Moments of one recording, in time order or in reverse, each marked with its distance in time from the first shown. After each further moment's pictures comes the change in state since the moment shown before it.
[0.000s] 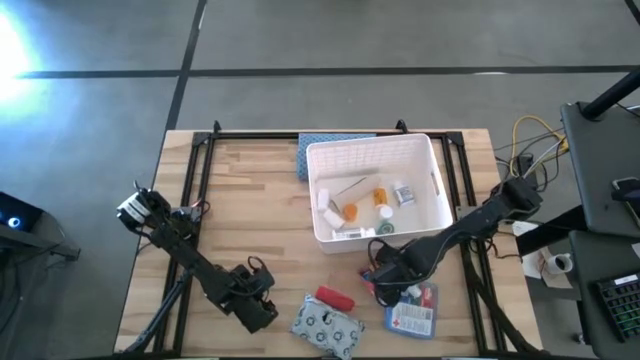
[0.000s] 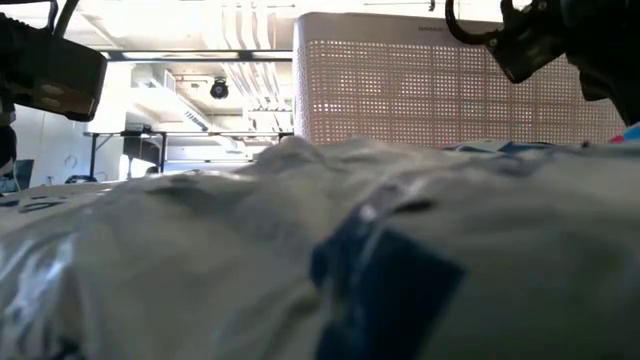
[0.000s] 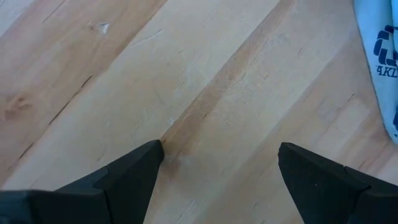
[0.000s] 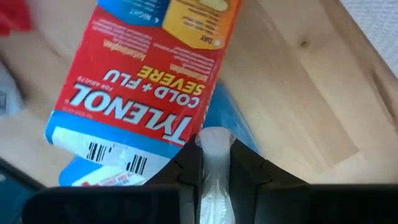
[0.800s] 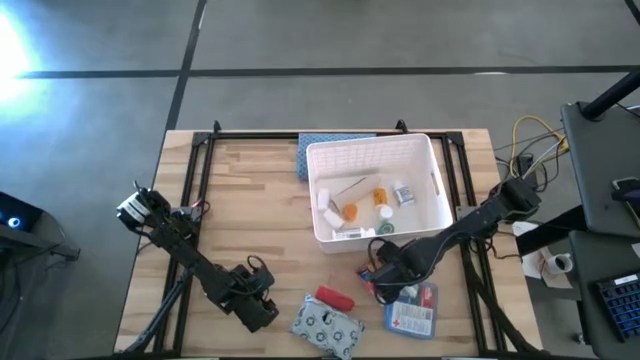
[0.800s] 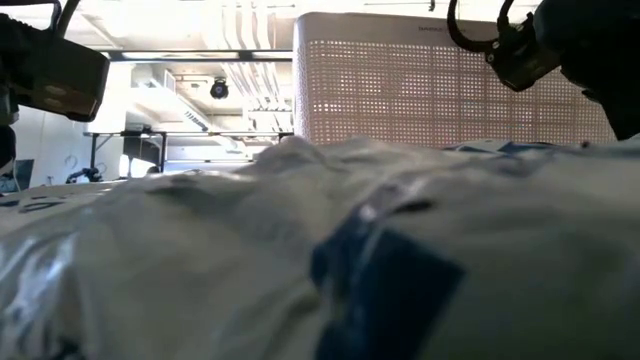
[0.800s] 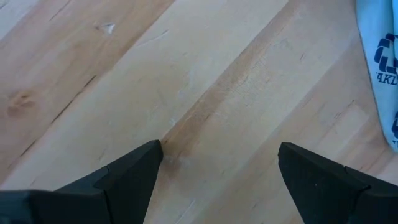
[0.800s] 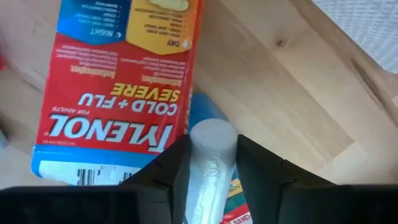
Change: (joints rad) left arm 0.004 -0.004 0.000 0.000 -0.002 -0.023; right arm -0.002 0.013 -0.010 -0.016 0.039 0.128
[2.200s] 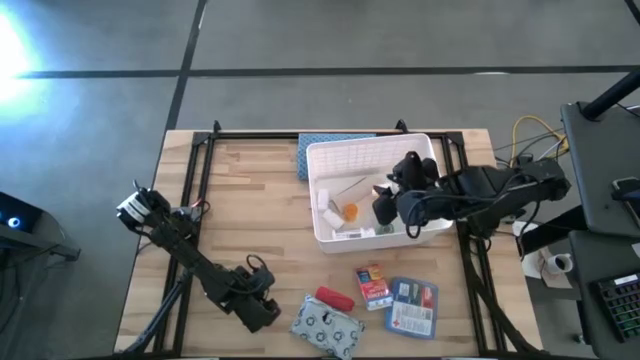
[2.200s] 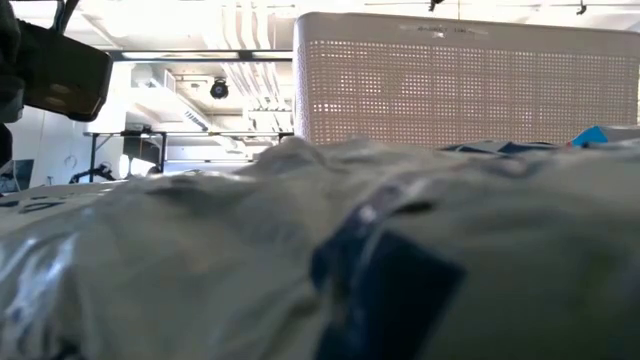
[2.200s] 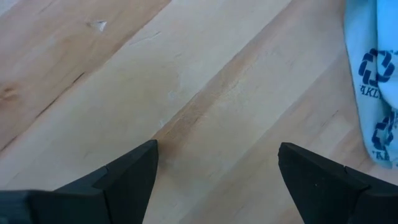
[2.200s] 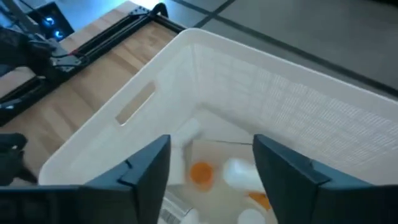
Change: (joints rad) left arm -0.001 -0.001 0.000 0.041 -0.002 -0.054; right arm -0.213 -0.309 0.403 -0.119 0.814 -0.405
